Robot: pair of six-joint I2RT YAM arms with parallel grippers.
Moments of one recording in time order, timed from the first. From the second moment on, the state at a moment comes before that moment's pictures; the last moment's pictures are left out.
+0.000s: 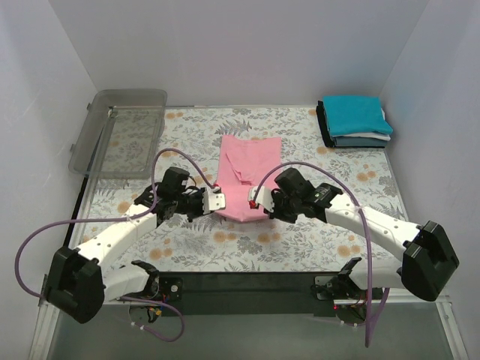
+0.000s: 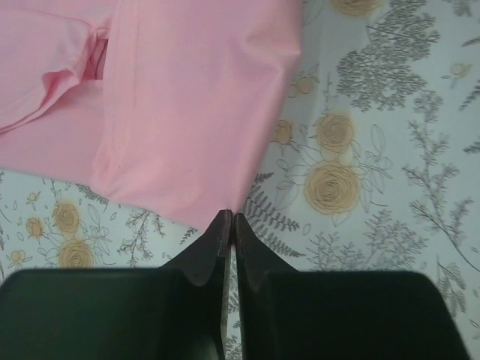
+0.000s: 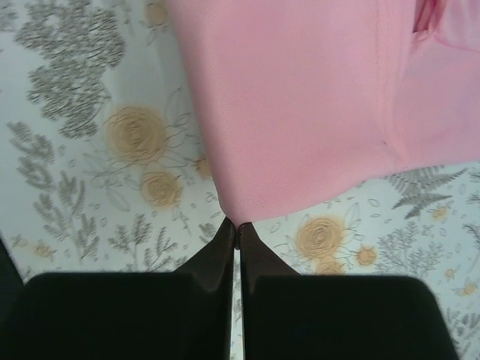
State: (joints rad) left arm -0.48 1.17 0.68 -0.37 0.58 0.89; right arm 0.82 1.27 0.87 -0.57 -0.15 -0.63
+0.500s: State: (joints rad) left arm -0.48 0.99 0.84 -0.73 0.71 0.81; right arm 0.73 1.28 1.13 -0.97 -0.47 -0.78
